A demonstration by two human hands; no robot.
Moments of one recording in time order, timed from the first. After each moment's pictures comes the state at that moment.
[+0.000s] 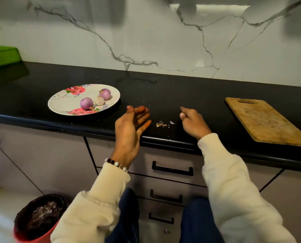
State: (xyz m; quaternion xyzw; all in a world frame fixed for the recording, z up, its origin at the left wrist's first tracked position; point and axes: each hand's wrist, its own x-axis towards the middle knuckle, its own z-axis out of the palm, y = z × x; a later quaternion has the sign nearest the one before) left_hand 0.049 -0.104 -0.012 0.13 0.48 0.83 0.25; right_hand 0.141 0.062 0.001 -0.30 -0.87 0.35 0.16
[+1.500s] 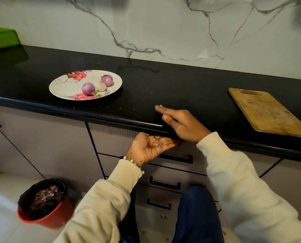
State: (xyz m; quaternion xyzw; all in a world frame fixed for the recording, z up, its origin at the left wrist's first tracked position) left_hand 0.071 -0.094 -0.070 -0.09 0.28 0.73 0.62; right_hand 0.157 0.028 -0.012 -0.03 -0.95 0.30 0.11
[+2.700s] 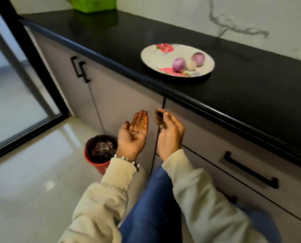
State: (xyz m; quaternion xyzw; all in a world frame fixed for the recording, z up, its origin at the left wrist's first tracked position) left_hand -0.024 -0.289 -0.134 -0.28 0.10 0.94 0.19; right_hand 0.020 -0.198 -0.118 -0.16 -0.48 0.84 0.22
